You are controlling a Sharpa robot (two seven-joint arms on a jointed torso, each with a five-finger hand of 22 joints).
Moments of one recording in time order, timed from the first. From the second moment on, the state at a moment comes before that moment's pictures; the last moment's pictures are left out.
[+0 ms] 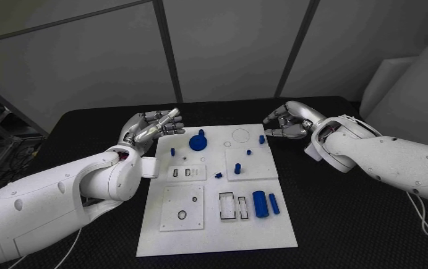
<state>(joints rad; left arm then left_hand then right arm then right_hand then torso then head) 1.08 -0.89 0.07 1.58 0.00 -0.45 0.46 1.39 -0.04 0.08 0.16 0.15 0.92 0.23 0.09 0.07 0.98 0.18 0.10 0.07 1.06 0.13 0.15 0.15 0.20 0.89 0.23 0.45 0.21 1.21 -0.88 0.00 1.35 -1.17 -0.39 0.10 1.44 -0.15 0.12 0.19 0.31 1.02 0.15 0.07 0.07 1.30 0.05 1.16 1.15 1.47 -0.01 1.38 1.26 0.06 1.32 0.10 1.39 1.26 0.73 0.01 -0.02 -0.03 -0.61</state>
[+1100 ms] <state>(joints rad) 1.07 -0.88 0.07 1.56 0.00 -0.44 0.46 1.39 -0.04 0.08 0.16 0.15 0.92 0.23 0.09 0.07 0.98 0.18 0.10 0.07 1.06 0.13 0.15 0.15 0.20 0.89 0.23 0.45 0.21 1.17 -0.80 0.00 1.22 -1.14 -0.31 0.14 1.46 -0.16 0.11 0.18 0.32 1.00 0.15 0.07 0.07 1.30 0.06 1.17 1.16 1.47 -0.01 1.39 1.28 0.06 1.32 0.10 1.39 1.26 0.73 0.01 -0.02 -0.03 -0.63</state>
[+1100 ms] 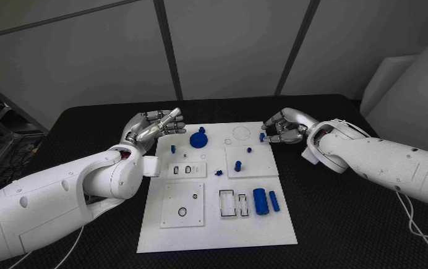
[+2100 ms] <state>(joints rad) 1.07 -0.88 0.07 1.56 0.00 -0.44 0.46 1.39 -0.04 0.08 0.16 0.15 0.92 0.23 0.09 0.07 0.98 0.18 0.10 0.07 1.06 0.13 0.15 0.15 0.20 0.89 0.23 0.45 0.21 1.16 -0.76 0.00 1.18 -1.18 -0.29 0.12 1.47 -0.14 0.11 0.17 0.32 1.02 0.15 0.08 0.07 1.30 0.06 1.19 1.17 1.47 -0.01 1.40 1.30 0.06 1.34 0.10 1.39 1.28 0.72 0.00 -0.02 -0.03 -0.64</state>
